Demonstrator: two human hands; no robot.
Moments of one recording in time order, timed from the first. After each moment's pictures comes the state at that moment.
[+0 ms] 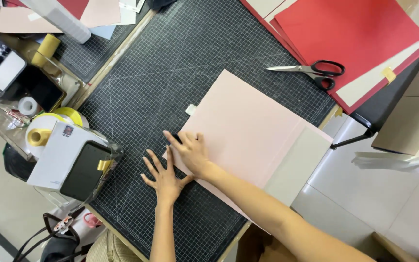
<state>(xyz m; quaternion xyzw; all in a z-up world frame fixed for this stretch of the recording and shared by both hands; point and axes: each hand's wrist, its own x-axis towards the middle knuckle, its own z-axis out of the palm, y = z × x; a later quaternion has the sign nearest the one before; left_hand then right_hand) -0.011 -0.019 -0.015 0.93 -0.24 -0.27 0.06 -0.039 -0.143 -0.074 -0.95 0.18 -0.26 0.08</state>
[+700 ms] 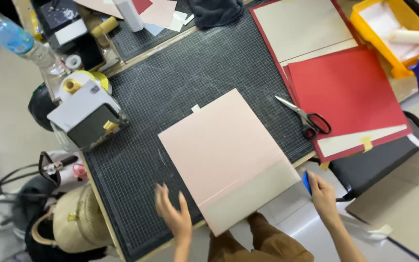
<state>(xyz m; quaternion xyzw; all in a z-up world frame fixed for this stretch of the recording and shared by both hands) -0.233 -0.037 -0.002 0.90 -0.08 0.18 0.38 -0.415 -0.425 -0.029 -0.76 0.44 -0.10 0.46</state>
